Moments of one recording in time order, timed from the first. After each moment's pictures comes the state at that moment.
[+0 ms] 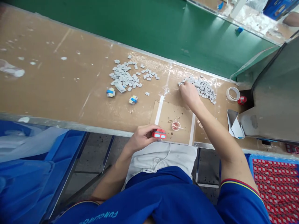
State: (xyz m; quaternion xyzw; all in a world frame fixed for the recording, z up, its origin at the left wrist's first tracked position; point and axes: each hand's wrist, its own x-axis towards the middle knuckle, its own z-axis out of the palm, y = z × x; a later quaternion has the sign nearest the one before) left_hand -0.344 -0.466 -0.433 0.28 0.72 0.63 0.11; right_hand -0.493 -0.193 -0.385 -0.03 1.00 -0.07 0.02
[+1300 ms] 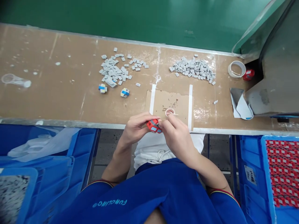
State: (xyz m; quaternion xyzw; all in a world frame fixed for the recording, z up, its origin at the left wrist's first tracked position) left_hand -0.346 -0.456 -0.402 0.35 0.72 0.59 0.06; right_hand -0.269 -0.265 -0.345 -0.12 0.93 -0.32 -0.15
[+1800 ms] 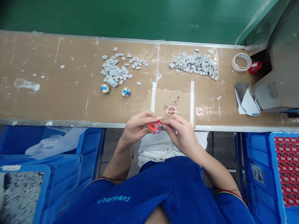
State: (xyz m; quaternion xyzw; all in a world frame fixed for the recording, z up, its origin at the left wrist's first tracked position) left_hand -0.345 -0.458 -0.392 0.38 0.67 0.63 0.08; right_hand -0.265 -0.252 -0.353 -0.11 0.85 -0.49 -0.11
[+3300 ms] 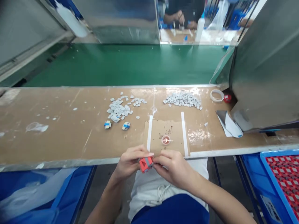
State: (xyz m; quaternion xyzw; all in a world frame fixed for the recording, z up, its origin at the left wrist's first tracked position) left_hand -0.356 -0.470 -0.391 0.41 0.64 0.64 0.10; right_hand -0.266 -0.255 -0.359 -0.23 0.85 -0.46 -0.11
